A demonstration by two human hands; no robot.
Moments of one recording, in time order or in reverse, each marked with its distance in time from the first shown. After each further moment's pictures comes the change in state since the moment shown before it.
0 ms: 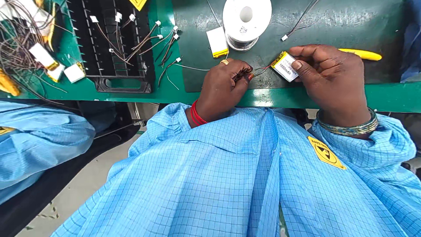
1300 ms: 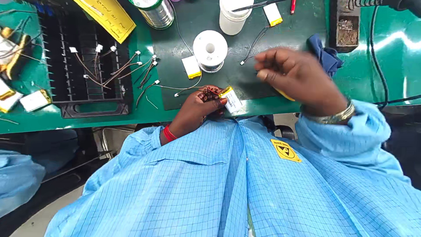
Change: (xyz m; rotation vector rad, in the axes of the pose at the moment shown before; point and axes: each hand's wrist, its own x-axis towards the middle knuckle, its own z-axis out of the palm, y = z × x) left_hand -0.010 0.017 -0.010 -0.965 -0.219 -0.547; right_hand 0.019 -0.040 -0.048 -0.071 -0.196 -0.138
